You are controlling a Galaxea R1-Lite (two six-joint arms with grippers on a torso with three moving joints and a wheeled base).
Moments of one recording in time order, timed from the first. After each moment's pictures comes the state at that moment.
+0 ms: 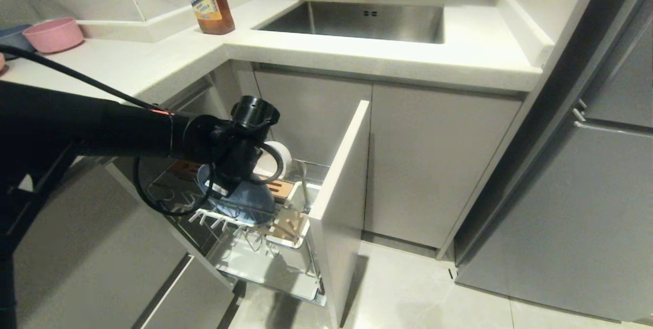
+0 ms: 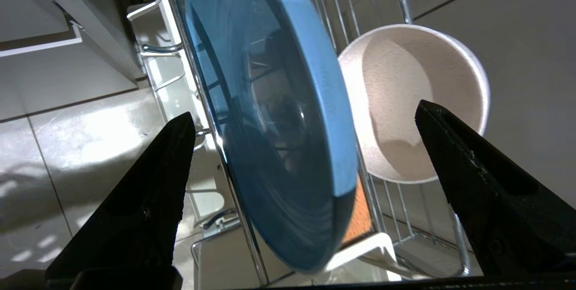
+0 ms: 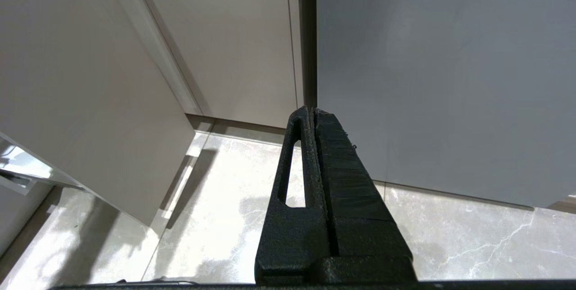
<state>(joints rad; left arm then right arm) -0.40 2.04 -1.52 0.33 0.75 -1.26 0.00 0.00 0.00 0.00 -0.02 0.07</state>
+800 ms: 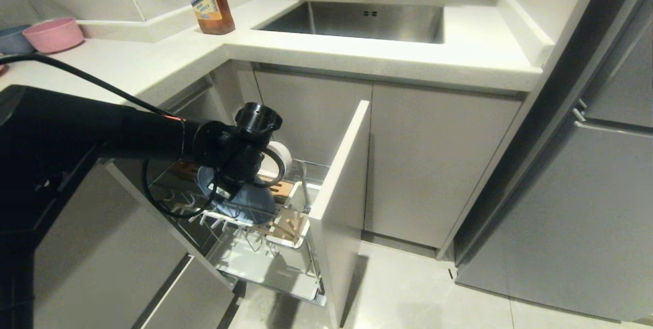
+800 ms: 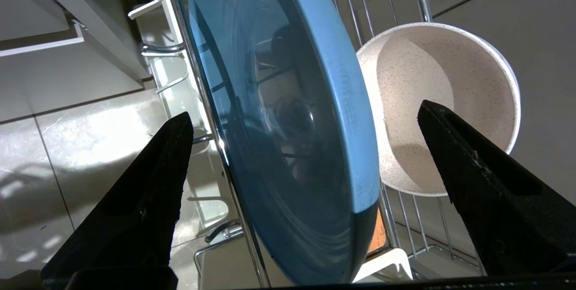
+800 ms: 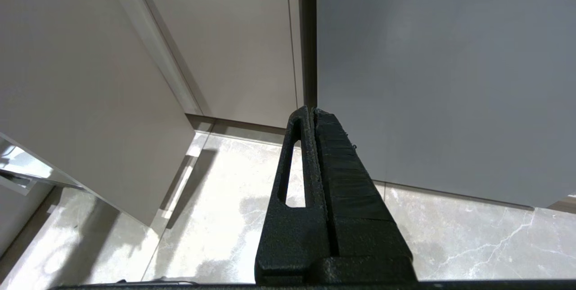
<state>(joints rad) -0.38 2.08 -1.53 0.32 0.75 -1.26 0.00 0.00 0.00 0.00 -0.02 0.07</state>
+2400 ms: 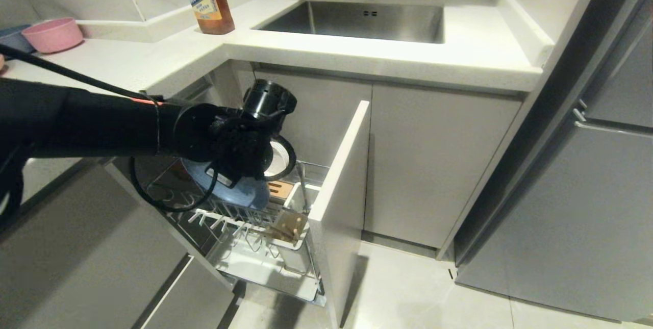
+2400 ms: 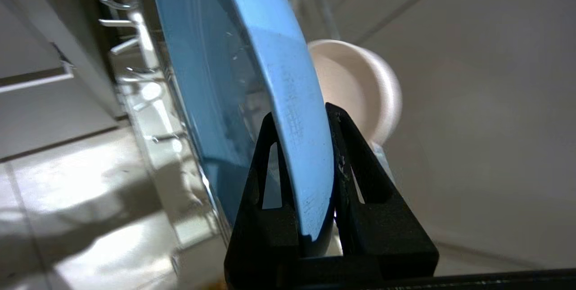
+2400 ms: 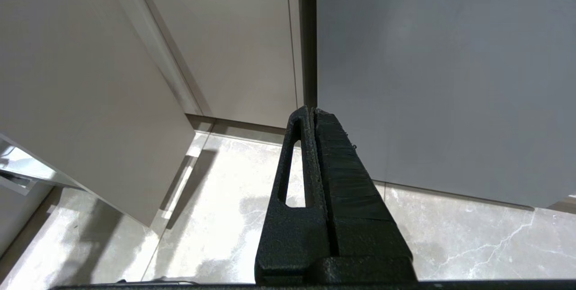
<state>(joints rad) -0.53 1.94 -1.52 0.34 0.96 -1.25 0.00 0.00 0.00 0.00 -0.02 0.07</state>
